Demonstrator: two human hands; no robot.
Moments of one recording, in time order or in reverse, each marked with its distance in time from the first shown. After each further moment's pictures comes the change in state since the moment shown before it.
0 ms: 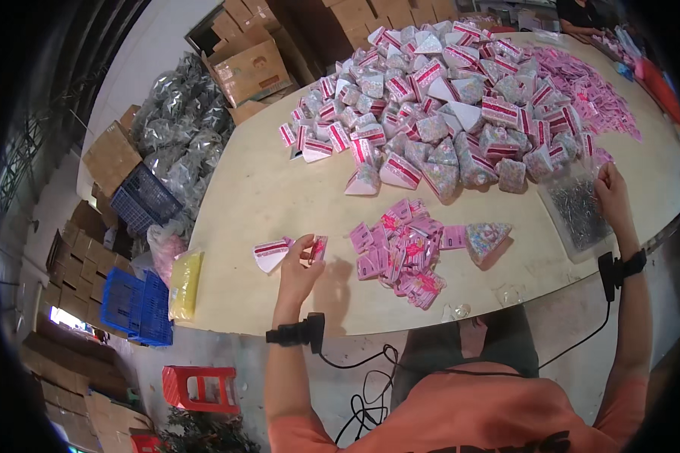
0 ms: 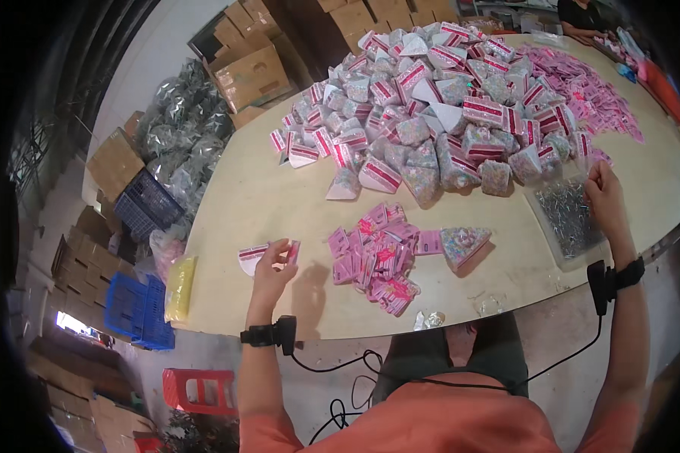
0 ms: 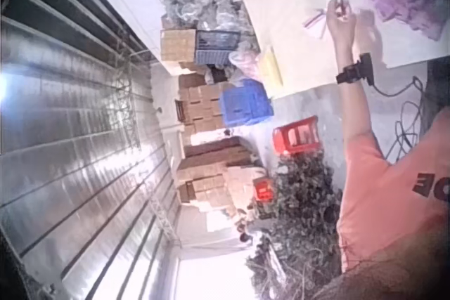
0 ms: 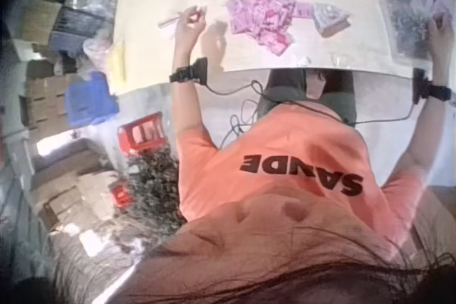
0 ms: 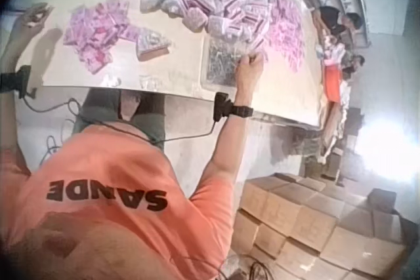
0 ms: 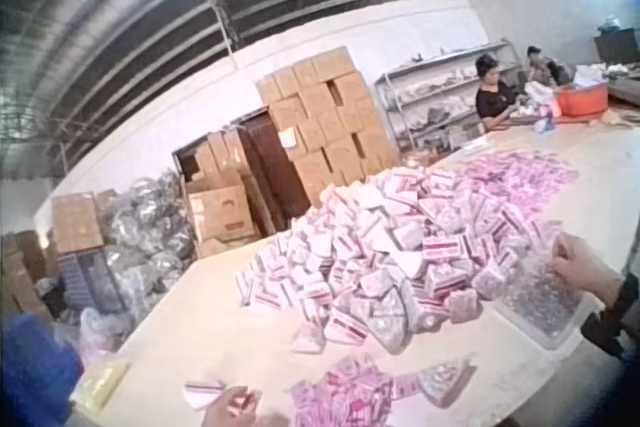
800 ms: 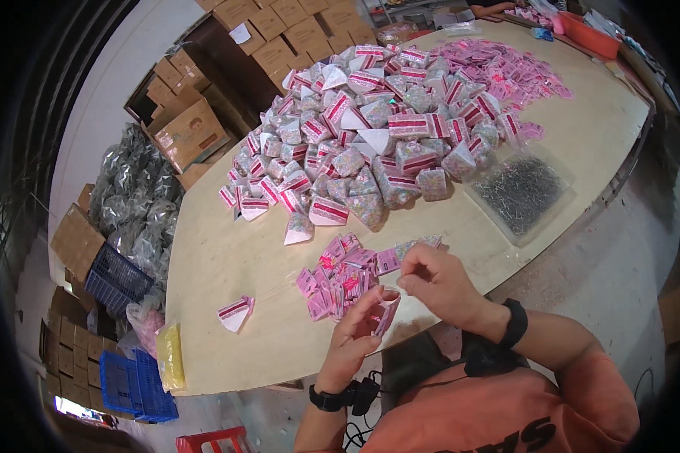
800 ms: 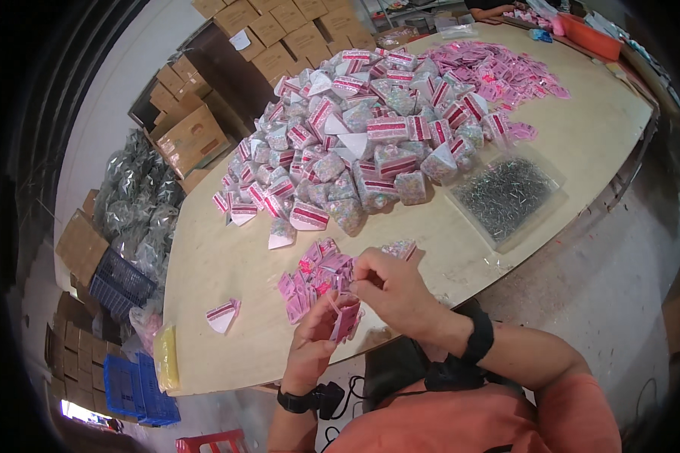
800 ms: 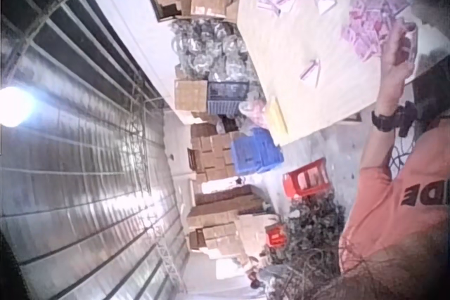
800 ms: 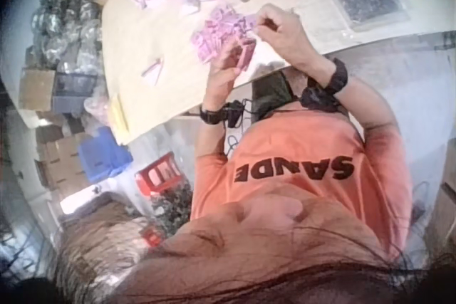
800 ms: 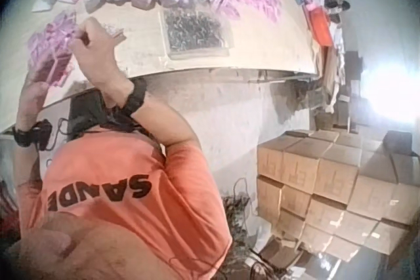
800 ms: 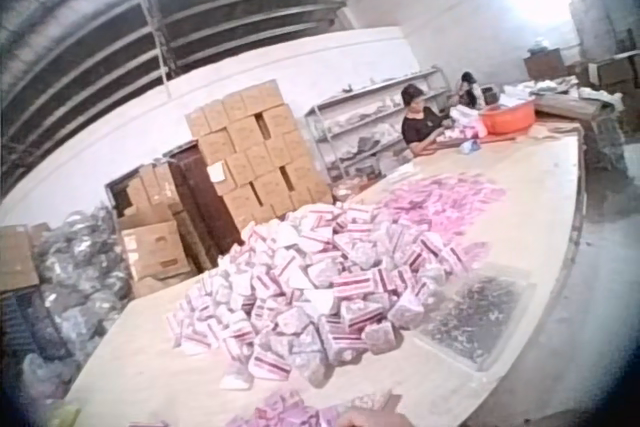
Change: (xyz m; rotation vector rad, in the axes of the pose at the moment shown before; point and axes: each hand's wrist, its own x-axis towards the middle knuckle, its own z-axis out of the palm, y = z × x) left_hand -0.079 0.116 0.104 -0.987 -0.726 0.121; right_hand -0.132 -0.171 0.127 0.631 -0.394 -0.027
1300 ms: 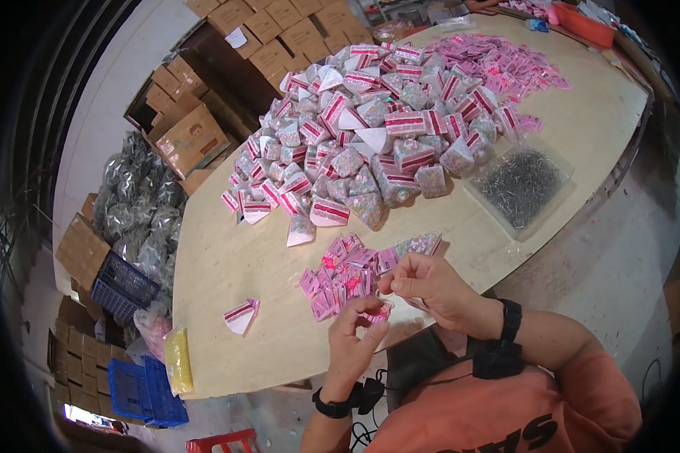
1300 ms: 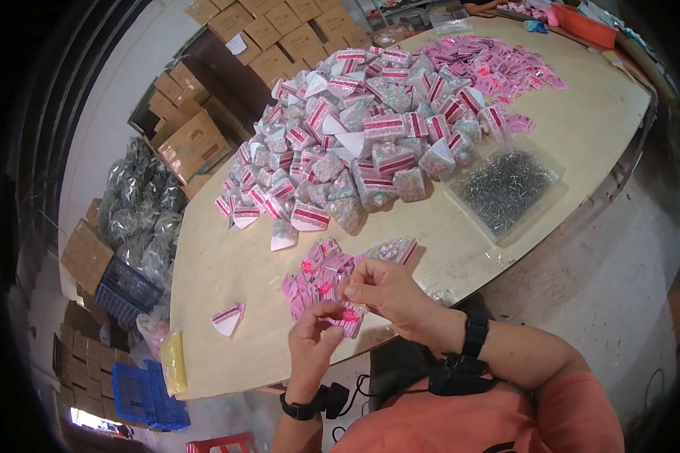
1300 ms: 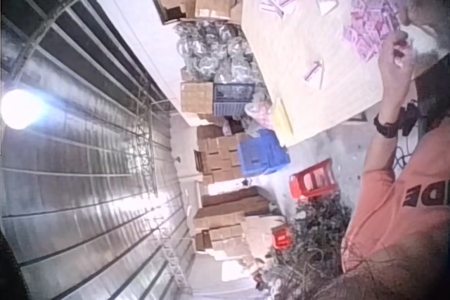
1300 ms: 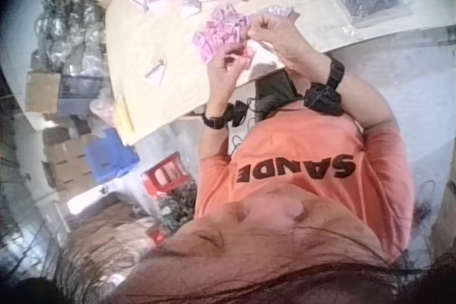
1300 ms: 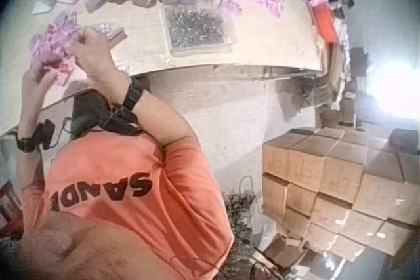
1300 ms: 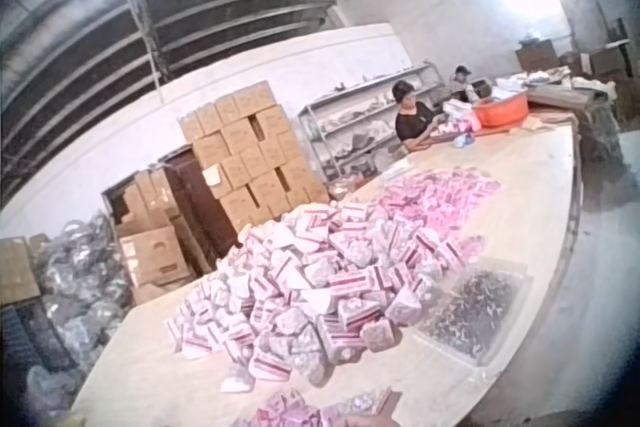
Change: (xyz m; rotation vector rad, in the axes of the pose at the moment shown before) left_hand -0.002 0.005 0.004 0.611 0.242 0.060; right_hand 0.000 0.013 0.015 0.725 -0.054 0.379
